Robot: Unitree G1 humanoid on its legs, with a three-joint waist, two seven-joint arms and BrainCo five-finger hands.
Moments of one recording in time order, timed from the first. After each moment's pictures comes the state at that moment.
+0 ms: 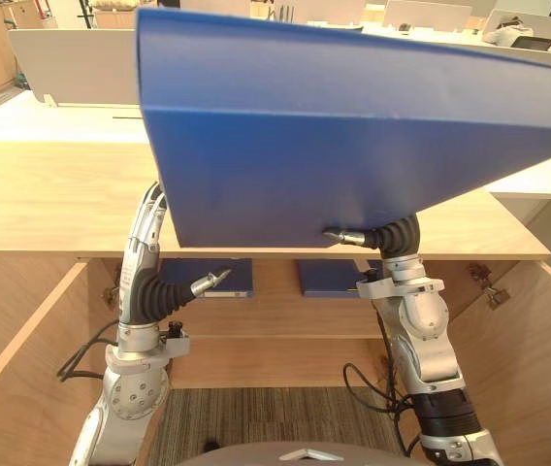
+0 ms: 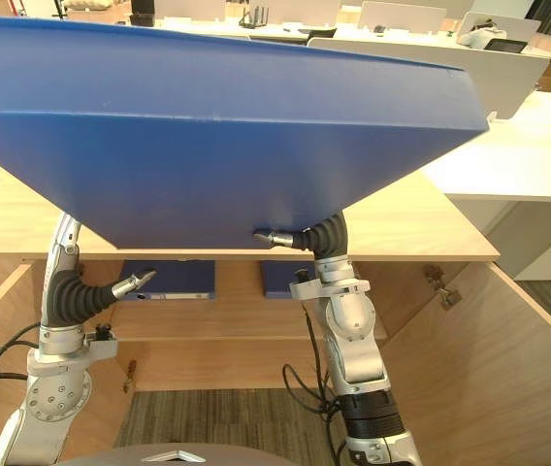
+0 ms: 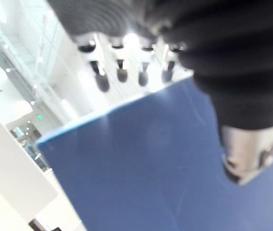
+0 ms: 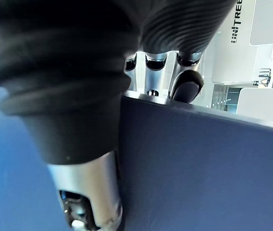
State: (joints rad) left arm 0.29 0.21 -0.10 -0.50 0.55 -0.35 0.41; right arm -0.11 -0.21 0.07 -0.23 0.19 -0.36 0.01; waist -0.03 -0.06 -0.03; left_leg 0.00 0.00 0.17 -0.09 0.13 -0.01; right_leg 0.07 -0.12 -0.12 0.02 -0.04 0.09
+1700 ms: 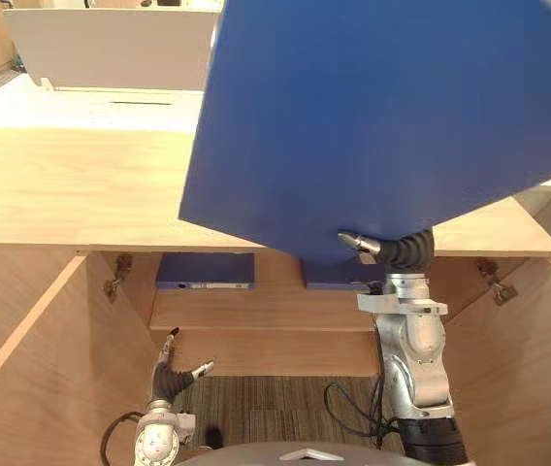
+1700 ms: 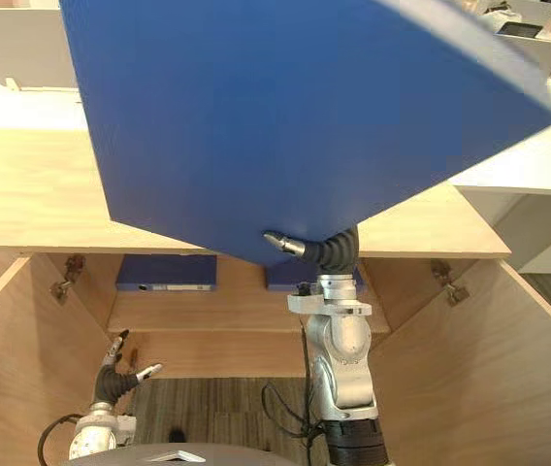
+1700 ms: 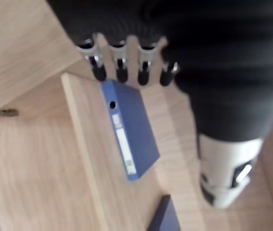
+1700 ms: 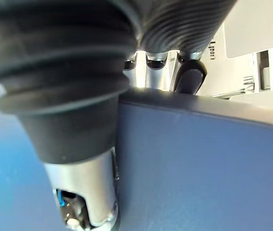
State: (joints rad) left arm 0.37 0.04 -0.05 0.37 0.28 -0.27 0.24; right arm 0.02 -0.09 0.06 -0.39 0.26 -0.38 0.01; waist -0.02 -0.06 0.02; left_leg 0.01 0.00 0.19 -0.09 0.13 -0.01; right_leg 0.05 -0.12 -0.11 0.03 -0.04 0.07
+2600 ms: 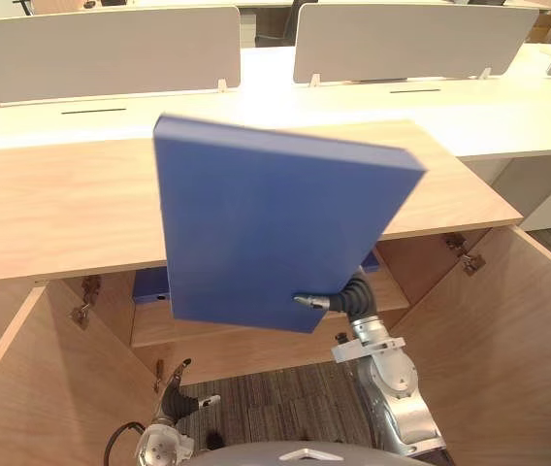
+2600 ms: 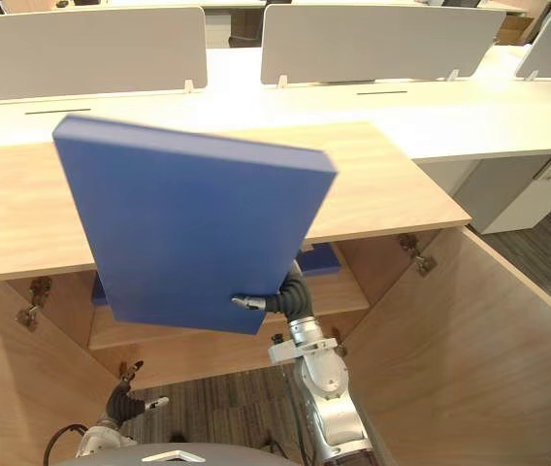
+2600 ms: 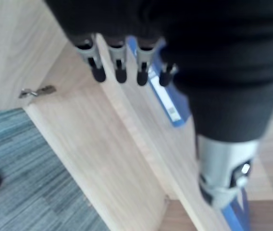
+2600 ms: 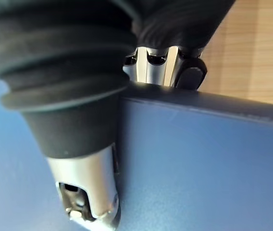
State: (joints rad) left arm 0.27 0.14 -0.14 0.69 0.29 -0.26 0.21; right arm 0.17 -0.15 0.22 -0.10 0.05 -0.35 0.04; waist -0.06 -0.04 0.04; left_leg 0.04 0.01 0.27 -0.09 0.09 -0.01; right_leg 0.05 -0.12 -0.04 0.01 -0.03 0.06
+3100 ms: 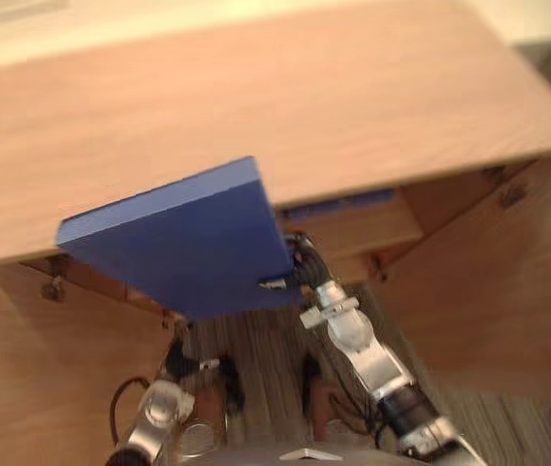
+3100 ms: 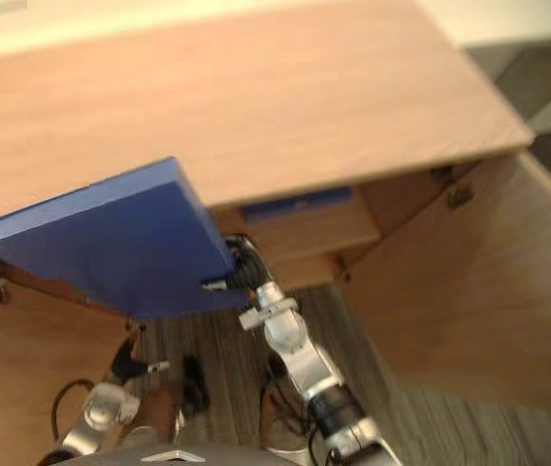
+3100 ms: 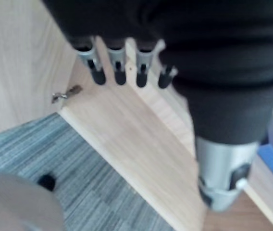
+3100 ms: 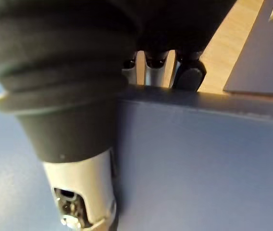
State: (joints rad) left arm -0.01 0.17 -0.17 0.80 0.32 -0.26 0.26; right arm -0.22 -0.21 0.39 0.11 -0.29 -0.35 -0.16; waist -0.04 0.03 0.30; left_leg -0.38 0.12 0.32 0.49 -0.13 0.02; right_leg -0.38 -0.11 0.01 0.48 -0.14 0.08
